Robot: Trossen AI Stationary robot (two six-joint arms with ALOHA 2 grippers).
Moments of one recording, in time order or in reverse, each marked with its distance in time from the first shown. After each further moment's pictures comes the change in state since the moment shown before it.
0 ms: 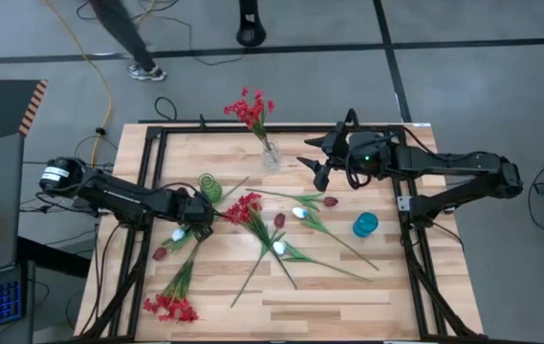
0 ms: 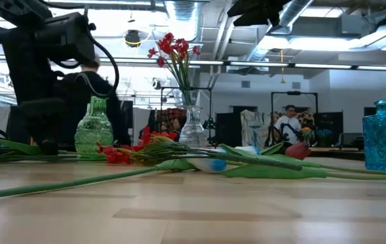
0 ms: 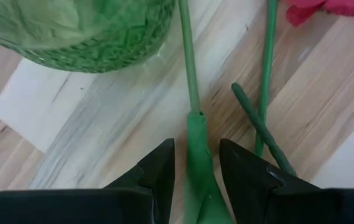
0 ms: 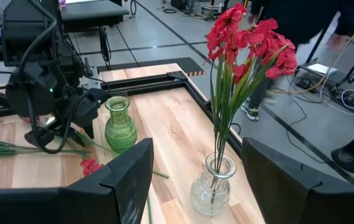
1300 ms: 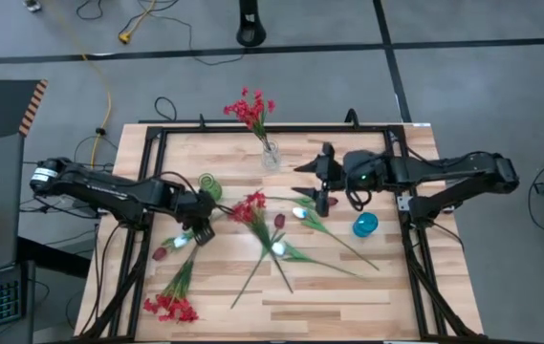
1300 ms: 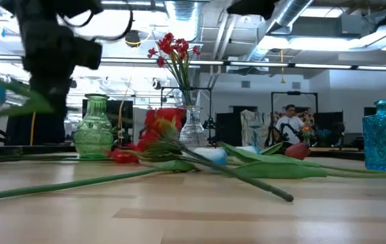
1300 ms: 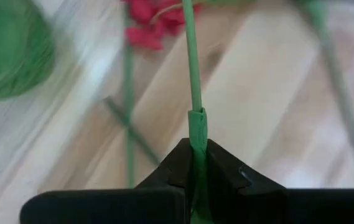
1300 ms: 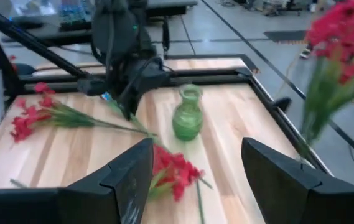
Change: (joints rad) left arm 0.000 -0.133 0.207 -0.103 0.279 0.003; right arm 0.152 0.051 0.000 0.018 -0.109 -0.004
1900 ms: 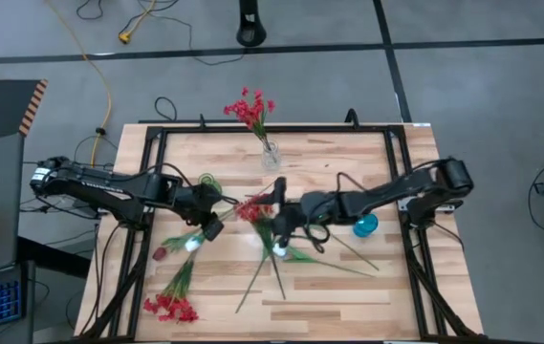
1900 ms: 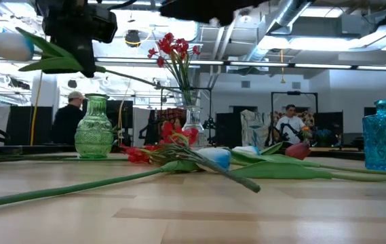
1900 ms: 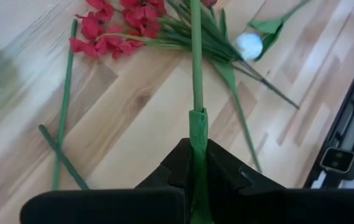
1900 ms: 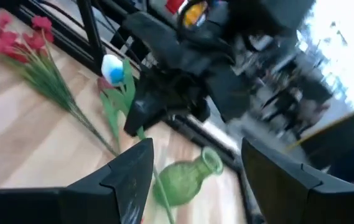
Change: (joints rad) left arm 0.000 0.000 0.139 0.037 0.039 -0.184; right arm 0.142 0.449 0.000 0.636 0.068 -0.710
